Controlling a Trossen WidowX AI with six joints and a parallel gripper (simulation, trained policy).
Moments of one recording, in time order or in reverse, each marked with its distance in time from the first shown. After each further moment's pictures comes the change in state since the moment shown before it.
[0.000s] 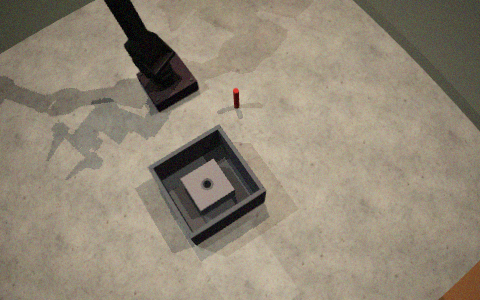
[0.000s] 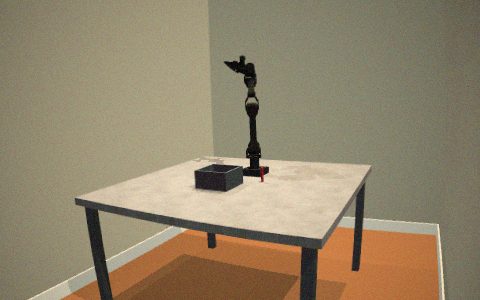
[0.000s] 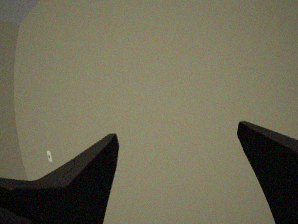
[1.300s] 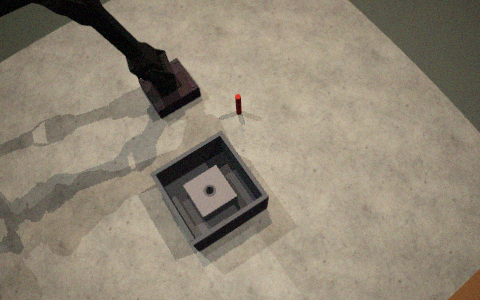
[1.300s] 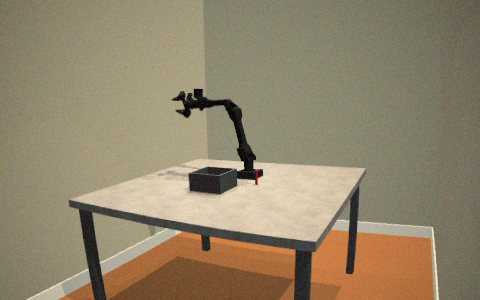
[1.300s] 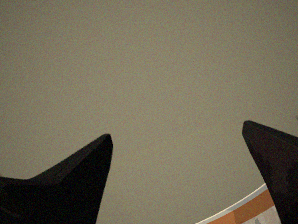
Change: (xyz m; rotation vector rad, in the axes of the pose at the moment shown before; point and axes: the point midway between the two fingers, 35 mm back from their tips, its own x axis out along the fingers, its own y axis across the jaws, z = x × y) arm 0.193 0.028 -0.340 0.890 0.275 -0.324
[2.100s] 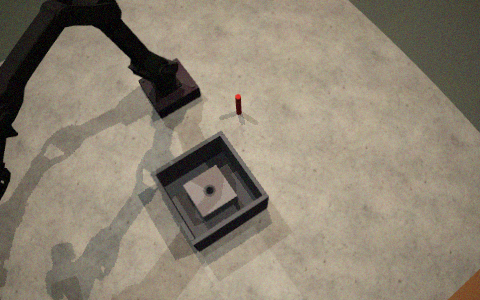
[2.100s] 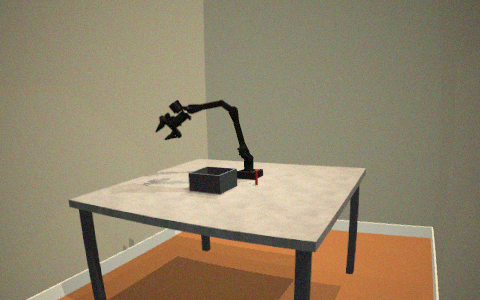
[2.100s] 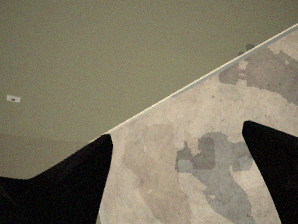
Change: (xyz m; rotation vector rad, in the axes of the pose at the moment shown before) arm -0.045 0.032 -0.333 -0.179 0.634 -0.335
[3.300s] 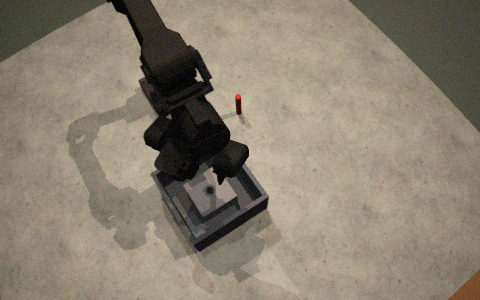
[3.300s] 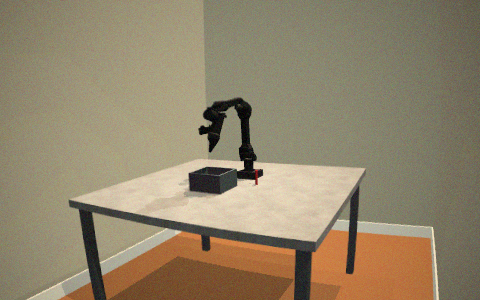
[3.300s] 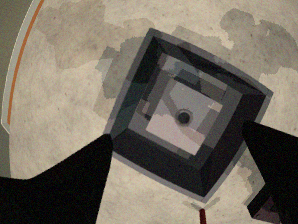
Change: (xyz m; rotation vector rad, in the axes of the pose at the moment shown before) arm -0.205 0.001 -0.363 -0.802 0.676 -0.116
